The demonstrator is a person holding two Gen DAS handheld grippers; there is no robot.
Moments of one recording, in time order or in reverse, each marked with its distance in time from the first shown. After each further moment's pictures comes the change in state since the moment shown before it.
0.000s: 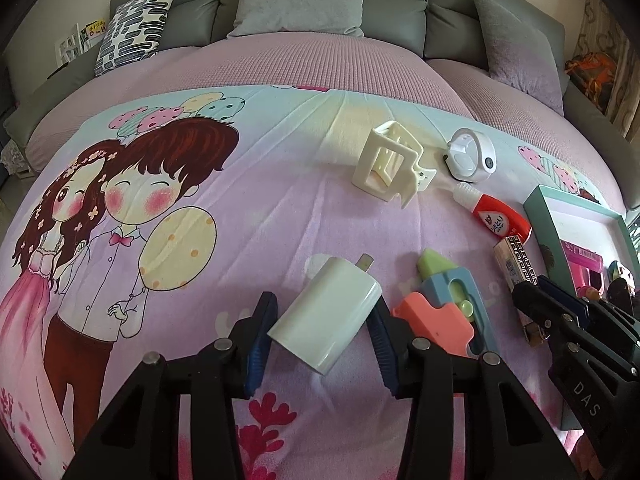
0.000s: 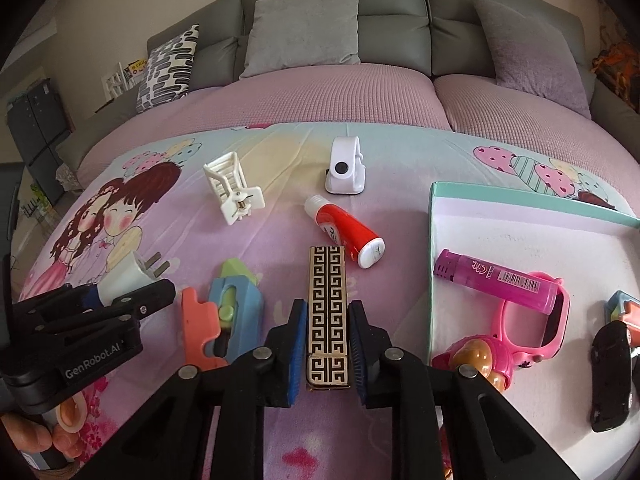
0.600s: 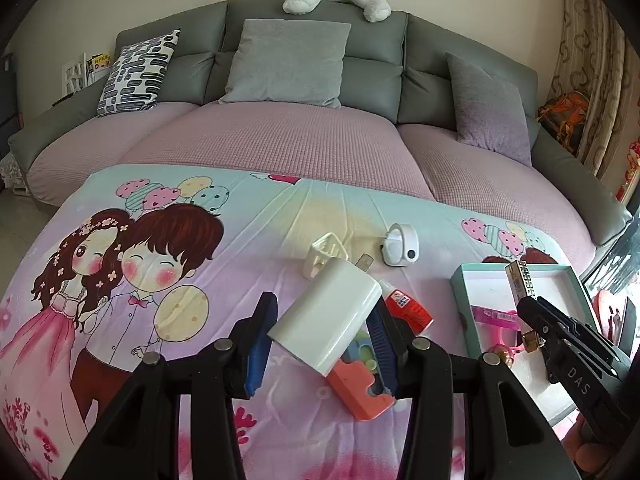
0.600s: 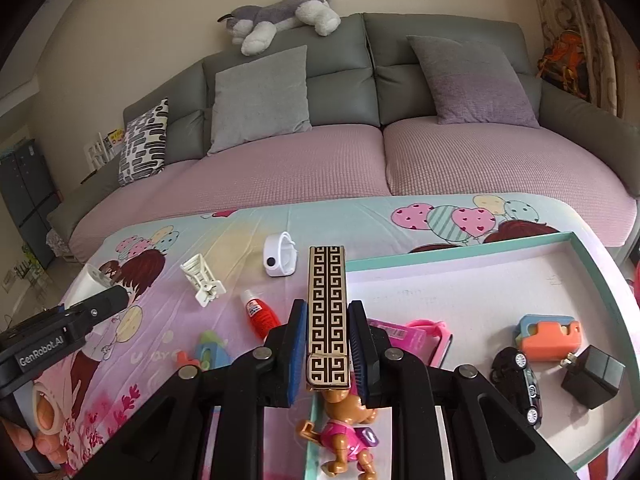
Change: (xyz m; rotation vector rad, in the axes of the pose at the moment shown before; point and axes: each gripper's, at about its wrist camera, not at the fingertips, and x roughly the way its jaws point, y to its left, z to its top) left arm -0.081 -0.030 0.029 -0.008 -0.199 -0.077; right arm -0.078 -0.061 0.018 0.149 -0.187 -0.069
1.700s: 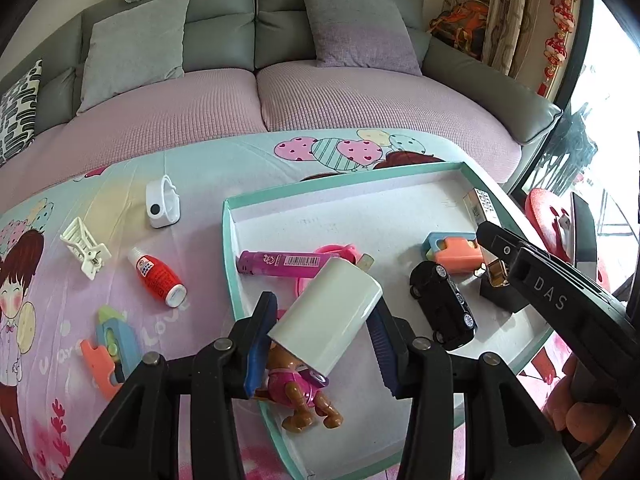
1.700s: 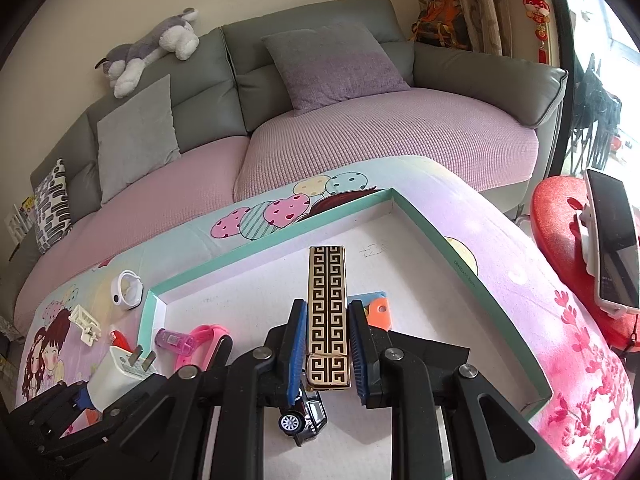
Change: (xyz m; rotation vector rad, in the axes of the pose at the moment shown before) left arm 0.044 -0.188 -0.048 0.274 0.174 -0.223; right arm -0.030 -0.143 -0.013 0.261 -0.002 -0.260
